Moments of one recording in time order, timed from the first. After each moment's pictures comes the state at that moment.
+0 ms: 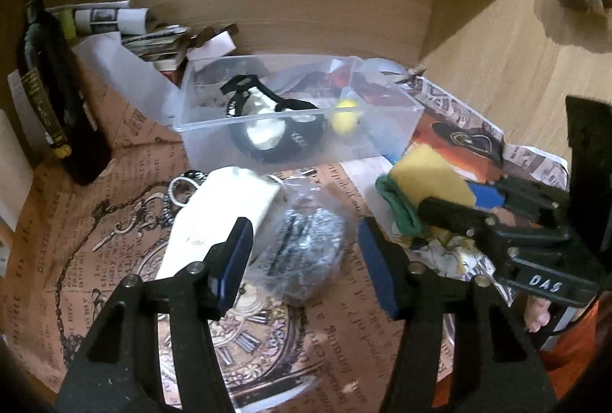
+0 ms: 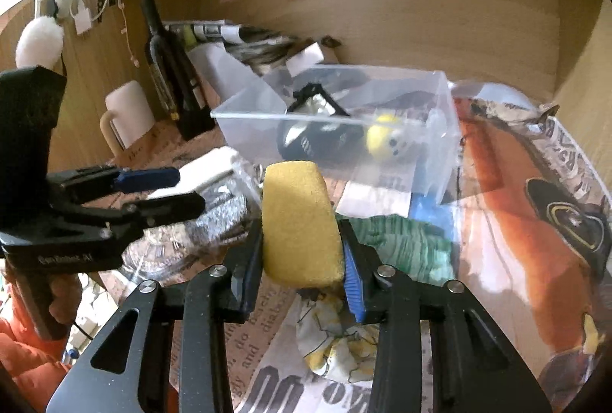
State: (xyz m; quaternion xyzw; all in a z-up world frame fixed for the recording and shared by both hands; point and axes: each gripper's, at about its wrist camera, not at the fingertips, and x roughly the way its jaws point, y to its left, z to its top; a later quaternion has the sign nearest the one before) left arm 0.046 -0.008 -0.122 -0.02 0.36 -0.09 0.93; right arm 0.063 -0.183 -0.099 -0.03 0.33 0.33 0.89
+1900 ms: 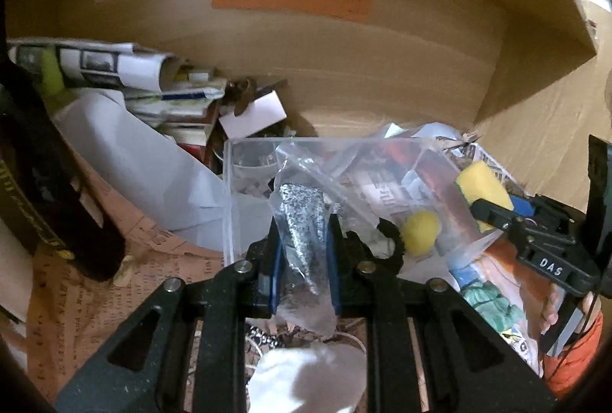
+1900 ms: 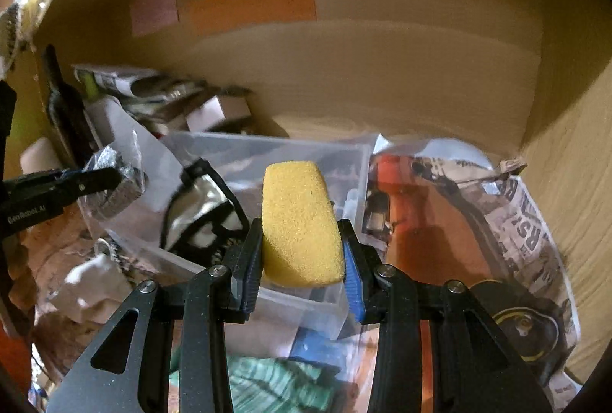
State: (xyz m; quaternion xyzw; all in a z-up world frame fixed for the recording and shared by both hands) left arm 0.169 0.047 -0.092 -0.06 0.33 -0.04 0.94; right arm 0.188 -0.186 -0.080 -0.06 0.32 0.24 0.91
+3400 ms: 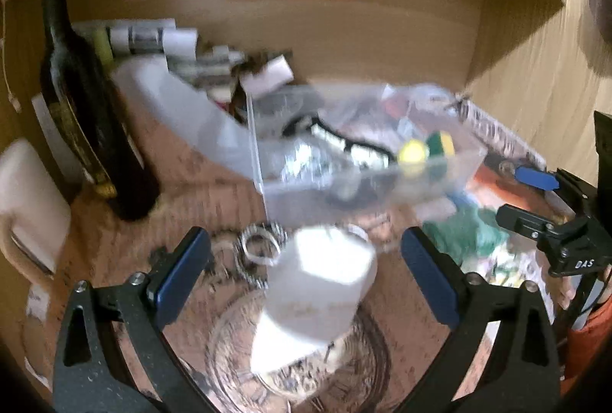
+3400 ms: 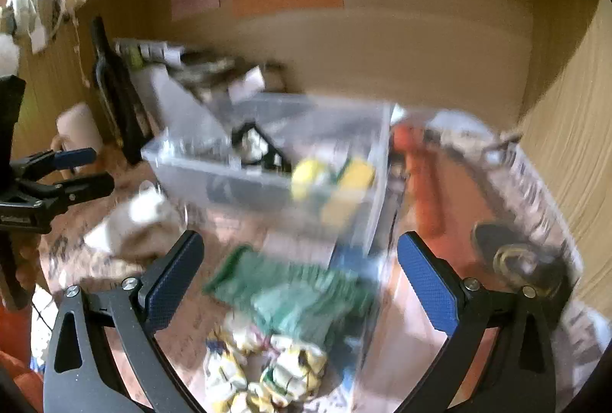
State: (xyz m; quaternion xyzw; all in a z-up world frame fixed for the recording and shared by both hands) left arm 0.084 0.040 -0.114 -0.02 0.35 -0.02 0.94; right arm 0.119 -0.196 -0.098 -0.05 0.34 0.27 0.90
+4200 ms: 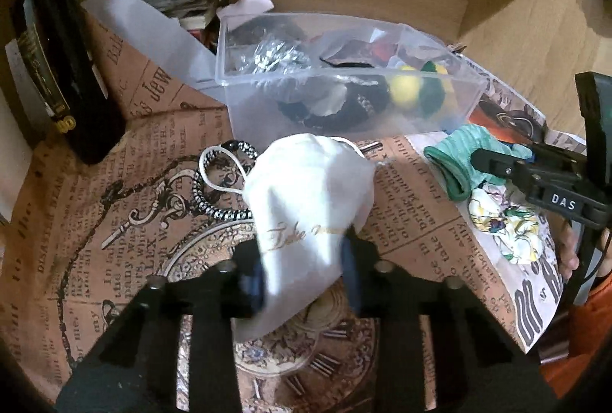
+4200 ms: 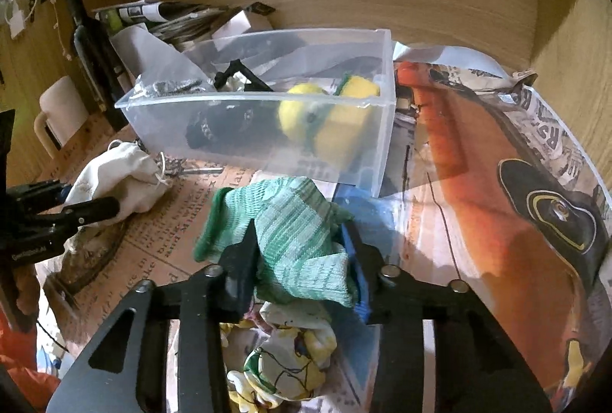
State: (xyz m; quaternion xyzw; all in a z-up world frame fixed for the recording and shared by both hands) left arm 0.069 0.025 -0.159 -0.02 0.40 -0.05 0.92; right arm 0.125 -0.201 -0.131 -0.05 0.38 0.26 0.89
